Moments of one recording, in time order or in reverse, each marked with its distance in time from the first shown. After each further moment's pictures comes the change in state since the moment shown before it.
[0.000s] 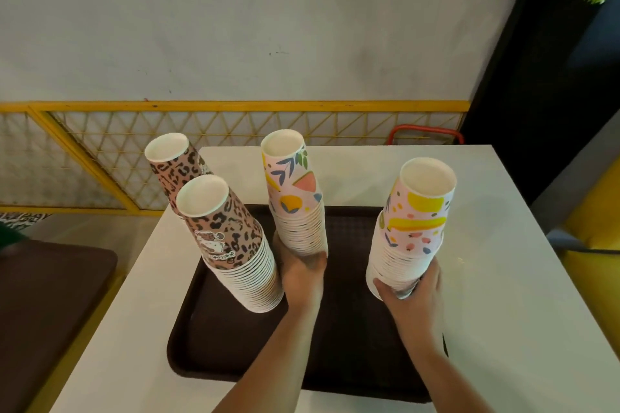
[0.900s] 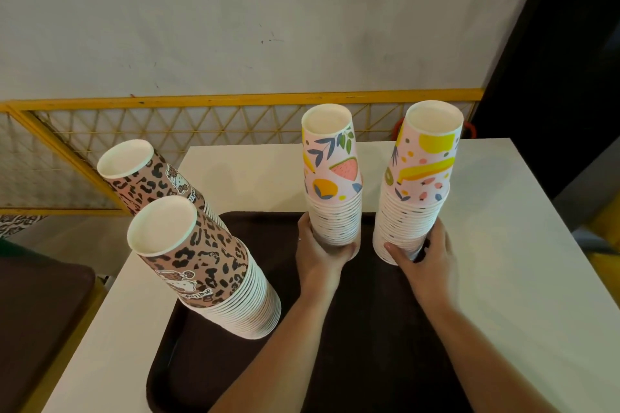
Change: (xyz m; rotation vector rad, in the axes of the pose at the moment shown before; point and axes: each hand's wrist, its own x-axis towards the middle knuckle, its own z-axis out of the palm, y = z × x) left_hand 0.039 0.018 0.038 -0.142 -0.228 0.103; right_hand 0.087 0.015 0.020 -0.095 -0.038 -0.098
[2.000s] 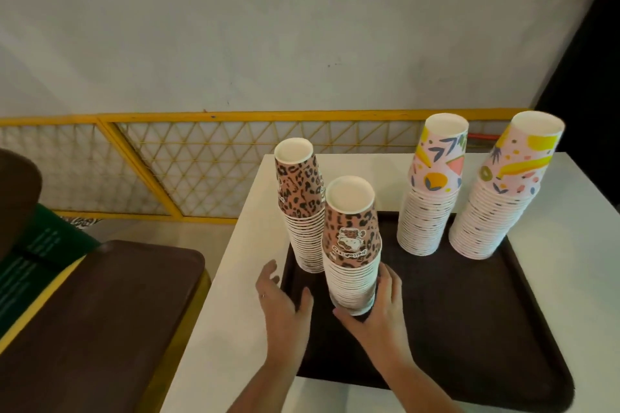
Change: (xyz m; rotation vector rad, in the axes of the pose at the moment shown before) left_hand -0.064 -0.050 -0.208 0.176 0.197 -0.007; right_hand -0.166 -0.119 0.117 0.017 -0.238 -0.117
